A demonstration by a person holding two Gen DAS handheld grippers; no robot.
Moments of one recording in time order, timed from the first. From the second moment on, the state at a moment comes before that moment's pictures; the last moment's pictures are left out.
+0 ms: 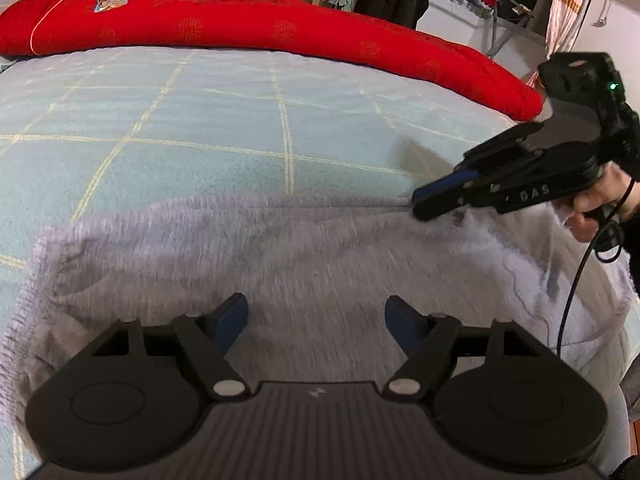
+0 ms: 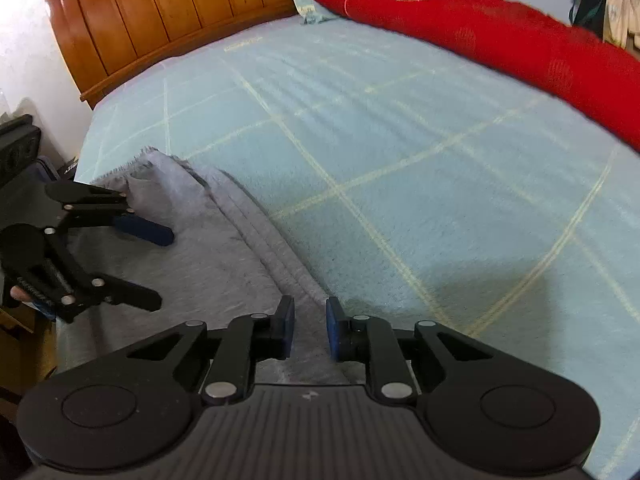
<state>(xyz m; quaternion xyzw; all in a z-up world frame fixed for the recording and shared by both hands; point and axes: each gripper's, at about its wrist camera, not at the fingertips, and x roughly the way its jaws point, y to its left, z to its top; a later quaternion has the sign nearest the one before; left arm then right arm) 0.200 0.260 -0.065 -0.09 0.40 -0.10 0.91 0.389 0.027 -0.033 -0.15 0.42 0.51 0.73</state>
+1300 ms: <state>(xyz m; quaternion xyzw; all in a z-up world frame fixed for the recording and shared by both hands) 0.180 0.254 -0.056 -0.08 0.39 -0.12 0.91 0.344 0.055 -0.045 -0.26 0.36 0.54 0.72</state>
